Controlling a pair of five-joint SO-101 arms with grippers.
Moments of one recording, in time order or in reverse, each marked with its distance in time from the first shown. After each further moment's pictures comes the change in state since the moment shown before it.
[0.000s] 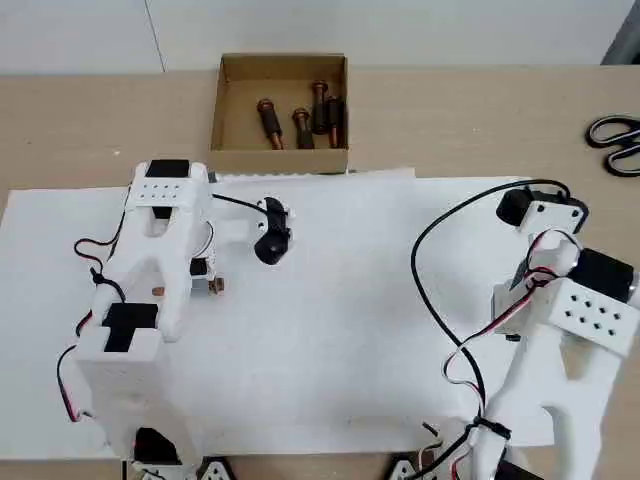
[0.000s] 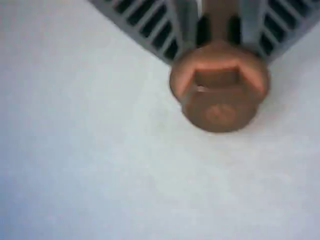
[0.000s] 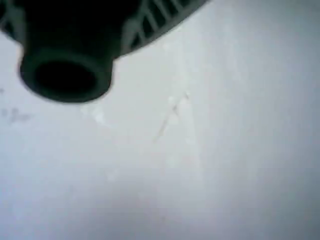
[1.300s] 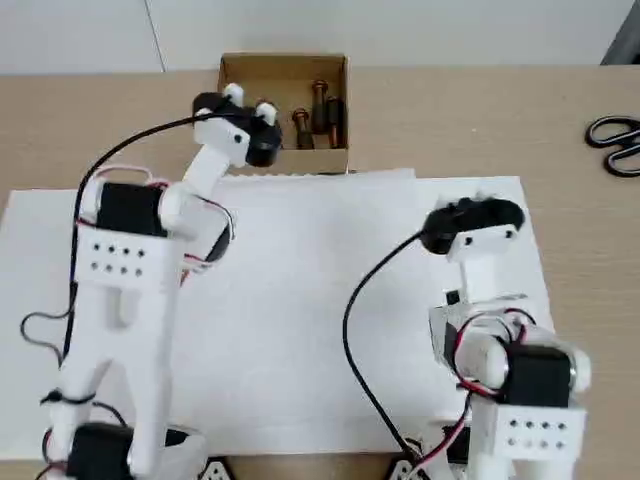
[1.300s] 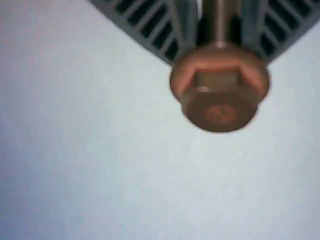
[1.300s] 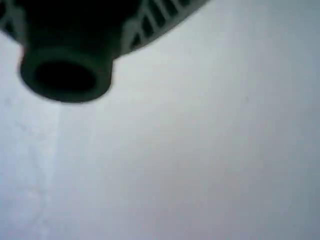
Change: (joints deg) left arm 8.0 -42.7 4.7 2.1 65.0; right arm -22.5 -33.8 11.5 -0.4 -14.1
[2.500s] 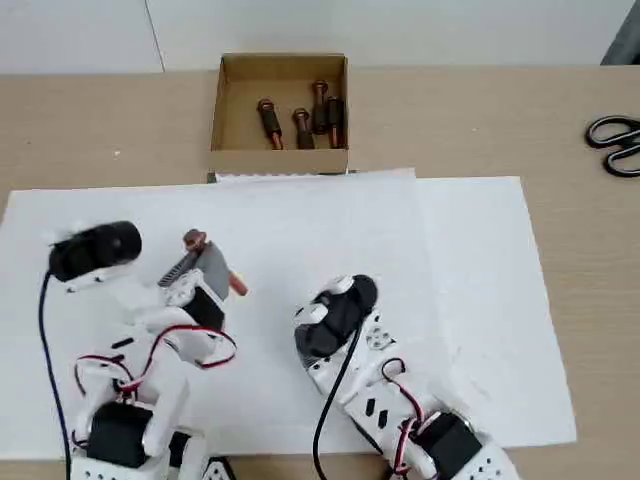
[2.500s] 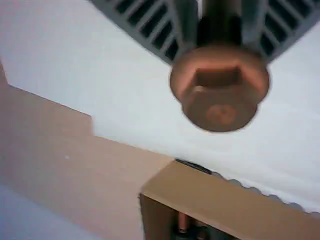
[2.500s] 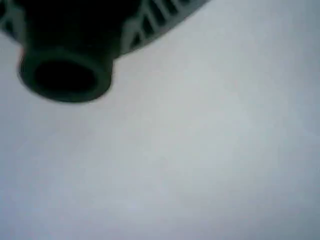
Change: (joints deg) left arm 4.3 -69.9 63.8 -41.3 53.5; right arm -45.7 -39.1 48.2 -38.5 -8.2
